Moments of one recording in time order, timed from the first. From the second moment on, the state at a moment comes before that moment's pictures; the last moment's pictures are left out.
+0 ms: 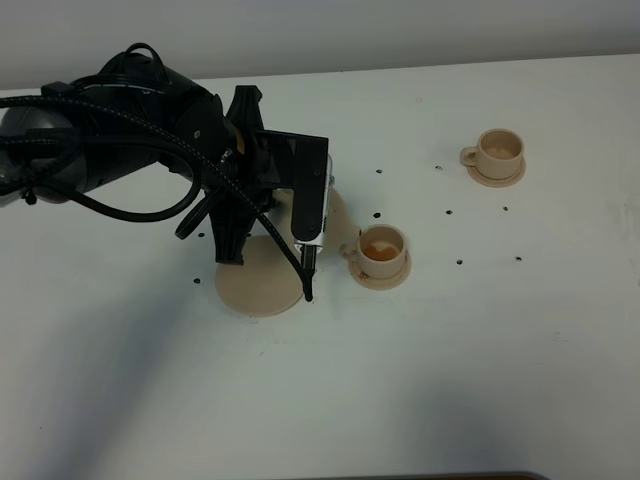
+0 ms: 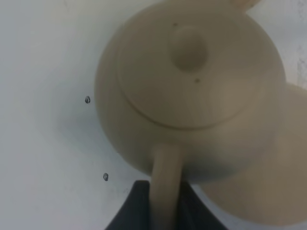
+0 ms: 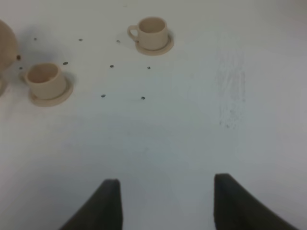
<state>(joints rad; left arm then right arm) -0.56 1.83 -1.29 0.15 0.57 1.08 0.10 -0.01 -0.51 0.08 1.12 -0.03</state>
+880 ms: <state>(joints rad) -0.56 1.86 -1.29 0.16 0.51 1.13 0.10 -0.01 -0.51 0.08 1.12 -0.03</state>
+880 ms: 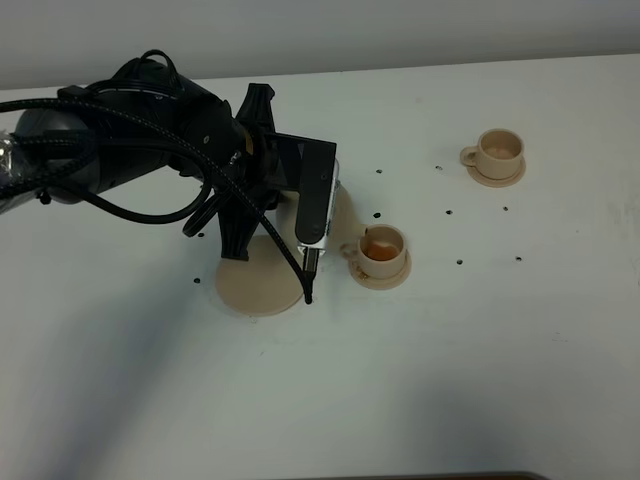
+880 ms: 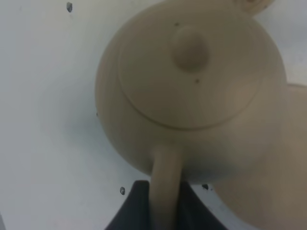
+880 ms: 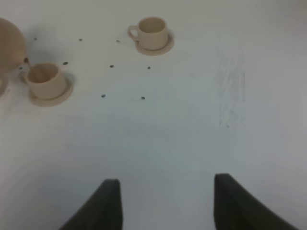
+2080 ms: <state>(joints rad) -0.58 1.86 -1.29 0.19 0.46 1.16 0.10 -0.01 -0.51 0.08 1.12 -0.03</state>
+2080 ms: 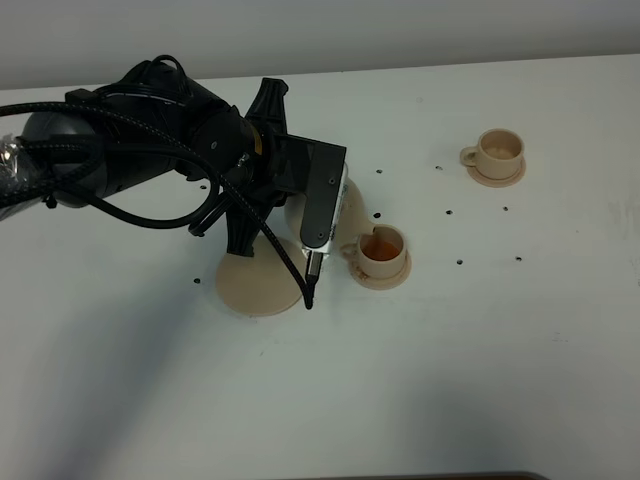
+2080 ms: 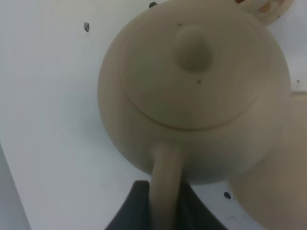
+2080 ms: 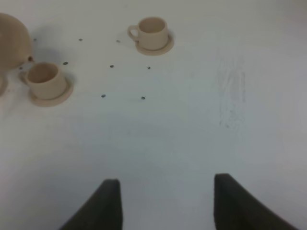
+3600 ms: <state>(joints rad) -0.59 1.86 -1.29 0.21 0.45 1.20 0.10 -0.01 -0.51 0.08 1.12 -0.03</state>
